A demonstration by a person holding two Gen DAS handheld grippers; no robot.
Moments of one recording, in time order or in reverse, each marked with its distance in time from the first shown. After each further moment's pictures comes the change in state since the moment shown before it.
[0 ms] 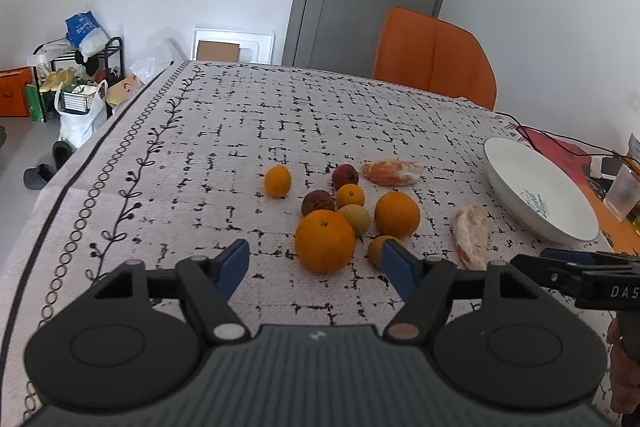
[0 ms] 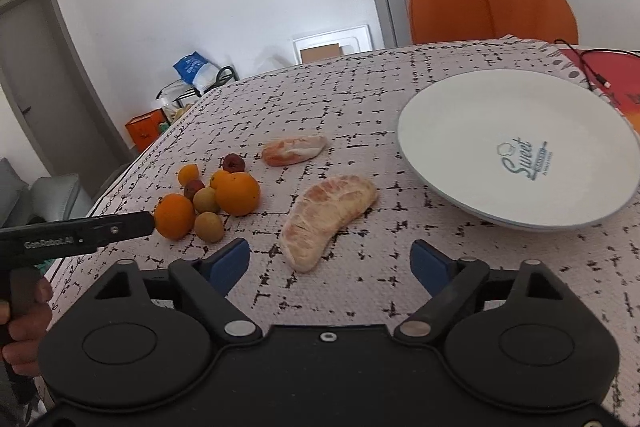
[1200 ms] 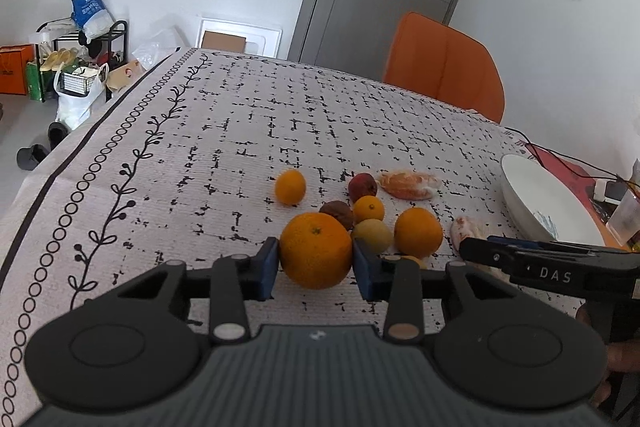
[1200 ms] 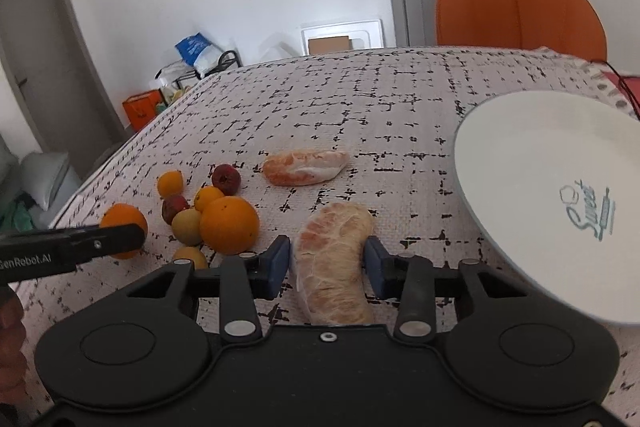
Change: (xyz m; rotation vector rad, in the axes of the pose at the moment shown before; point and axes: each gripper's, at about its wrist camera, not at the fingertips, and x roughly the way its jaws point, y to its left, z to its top) left arm 0.020 0.017 0.005 -0.077 0.000 -0.018; right arm 0.059 0.017 0.024 -0.094 0.027 -0.022
